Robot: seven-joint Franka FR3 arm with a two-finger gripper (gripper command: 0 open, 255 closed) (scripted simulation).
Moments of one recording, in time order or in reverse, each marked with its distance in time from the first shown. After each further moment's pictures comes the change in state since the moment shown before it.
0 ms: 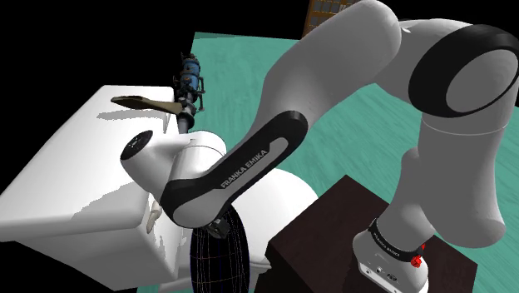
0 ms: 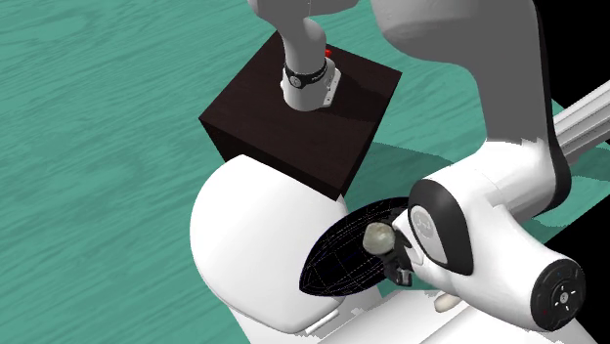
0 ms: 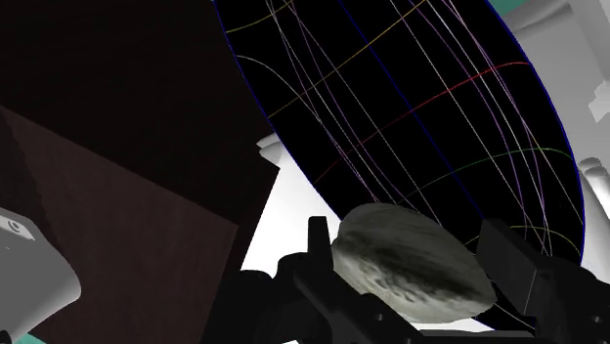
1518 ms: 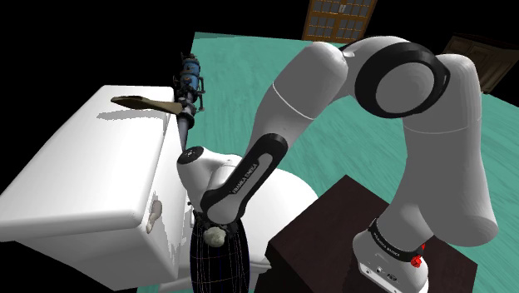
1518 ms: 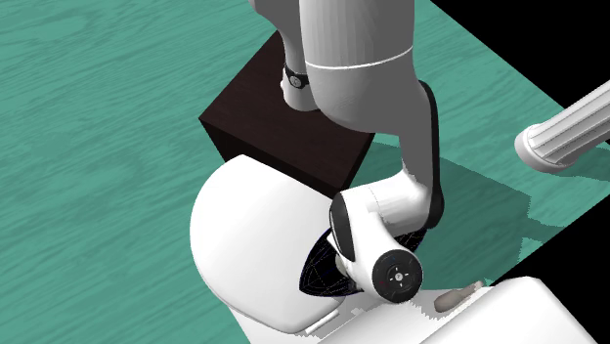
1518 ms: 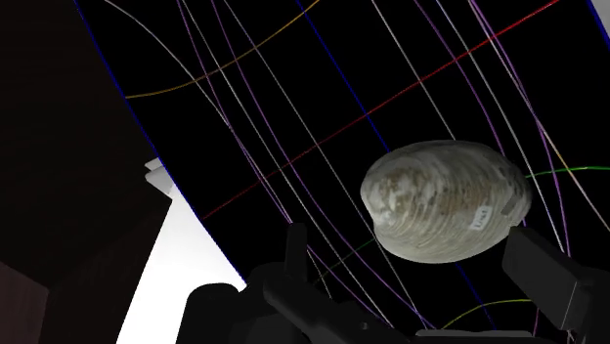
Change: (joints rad) arm -0.144 0.145 -0.020 -0.166 0.033 0.474 -0.245
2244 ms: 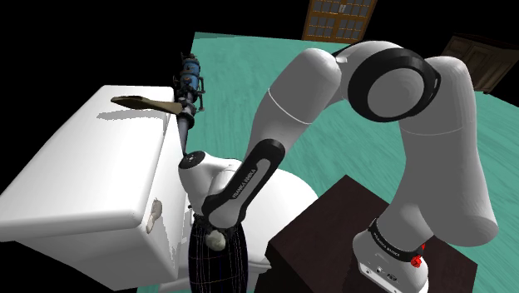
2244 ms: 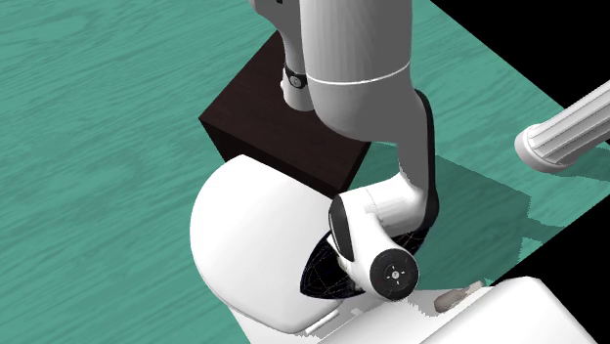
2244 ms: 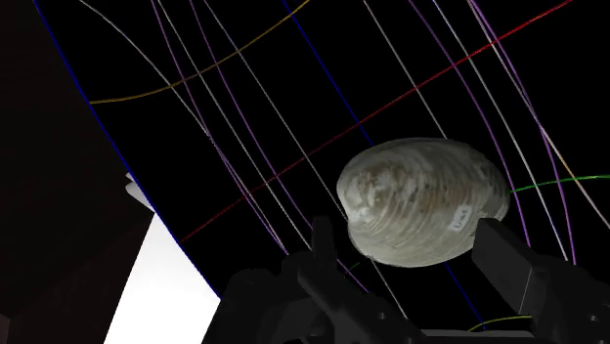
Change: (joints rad) arm 0.006 0.034 -0.006 0.004 -0.008 0.048 0.006
